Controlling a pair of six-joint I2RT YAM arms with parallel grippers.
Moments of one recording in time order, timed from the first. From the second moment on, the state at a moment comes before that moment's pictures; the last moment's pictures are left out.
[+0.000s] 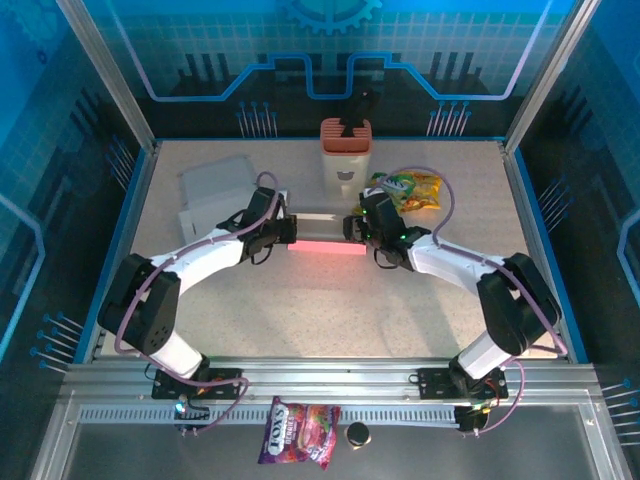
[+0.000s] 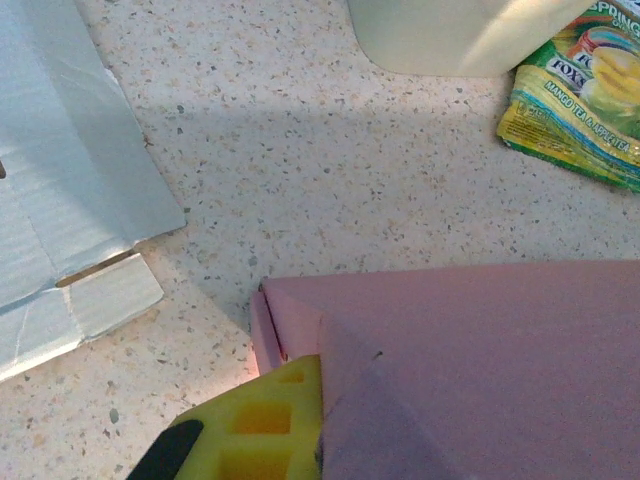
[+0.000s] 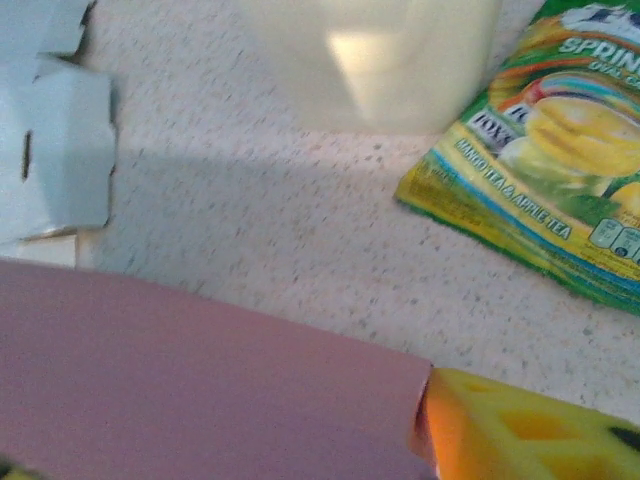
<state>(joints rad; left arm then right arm) -0.45 1.57 0.95 -0.18 0.00 -0.45 0.58 1.56 0.95 -0.13 0.14 0.46</state>
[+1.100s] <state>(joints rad) -0.62 1.50 0.85 -0.14 -0.28 -0.51 0.55 1.39 1.11 -0.41 -0.08 1.75</state>
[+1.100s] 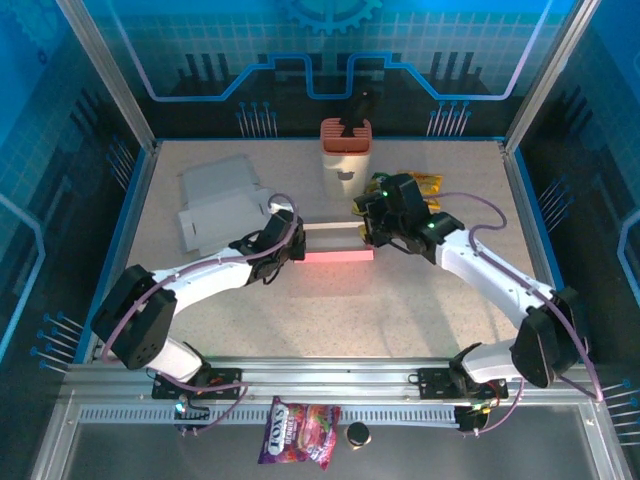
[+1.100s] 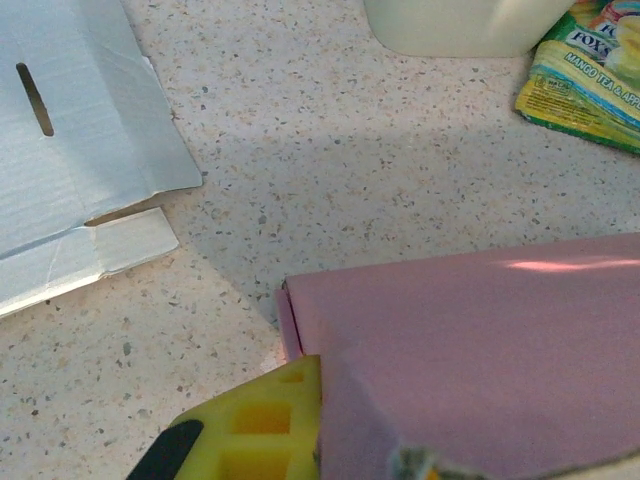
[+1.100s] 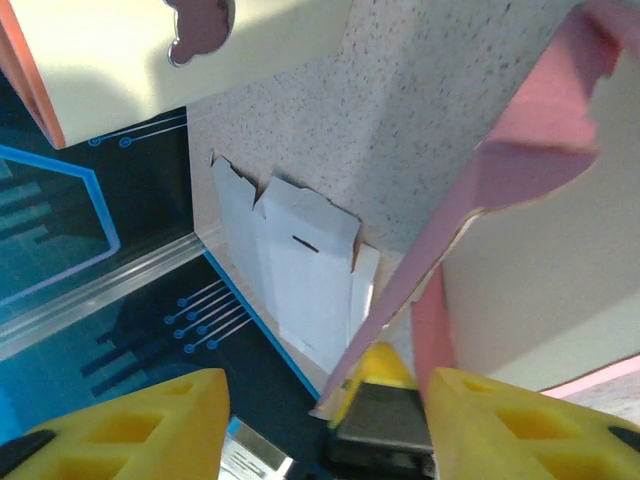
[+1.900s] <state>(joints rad) -0.65 1.49 0.83 -0.13 -0.31 -0.54 0.59 1.57 1.17 -0.41 -0.09 1.89</state>
